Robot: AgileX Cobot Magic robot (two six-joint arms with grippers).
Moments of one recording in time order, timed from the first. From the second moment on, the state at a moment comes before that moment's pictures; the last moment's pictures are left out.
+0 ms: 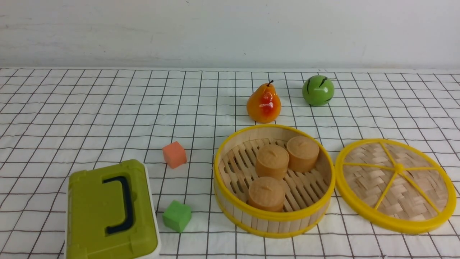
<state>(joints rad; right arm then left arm) -0.01 -0.01 0.01 -0.01 0.35 0.08 0.01 -0.01 0.03 -0.09 0.35 0.03</state>
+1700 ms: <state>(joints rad) -0.01 -0.01 0.02 -0.06 0.38 0.15 0.01 -0.01 0.03 -0.09 0.35 0.03</state>
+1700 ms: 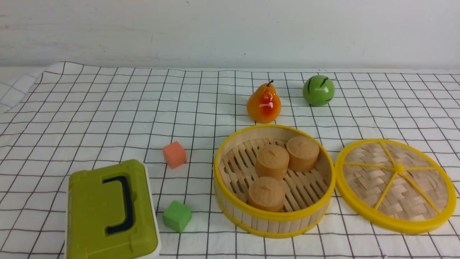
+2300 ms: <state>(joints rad) -0.01 -0.01 0.02 -0.06 0.38 0.15 0.01 -0.01 0.03 -0.09 0.35 0.03</state>
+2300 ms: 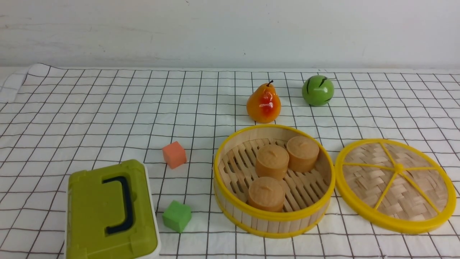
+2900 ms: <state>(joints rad) -0.01 -0.01 0.02 -0.06 0.38 0.15 0.01 -0.01 0.03 -0.09 0.35 0.03</state>
